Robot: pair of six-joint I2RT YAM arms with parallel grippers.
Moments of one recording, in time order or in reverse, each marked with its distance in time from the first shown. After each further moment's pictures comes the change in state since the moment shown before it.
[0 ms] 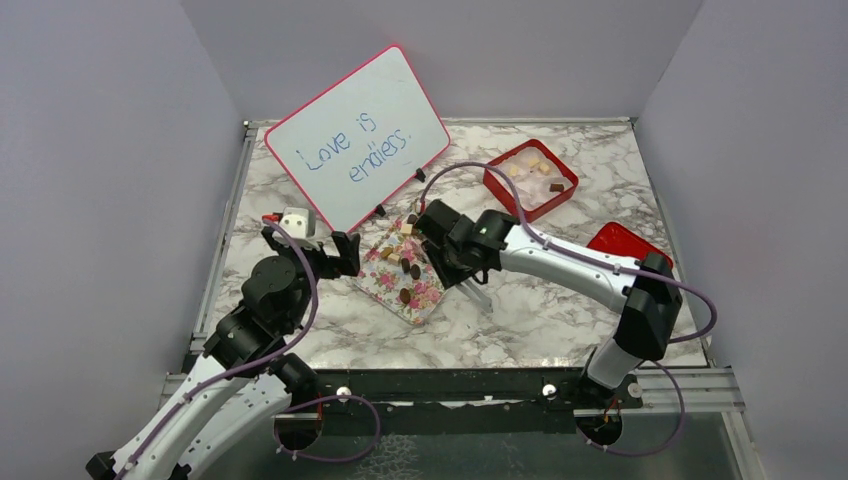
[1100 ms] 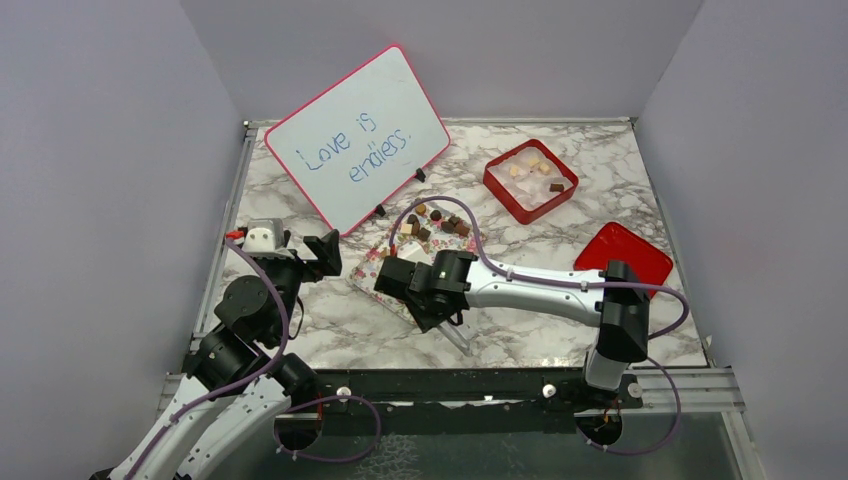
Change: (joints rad) left arm 0.006 -0.141 -0.004 0.000 -0.108 -0.011; right arm 0.297 0.129 0.103 -0.153 0.090 0.243
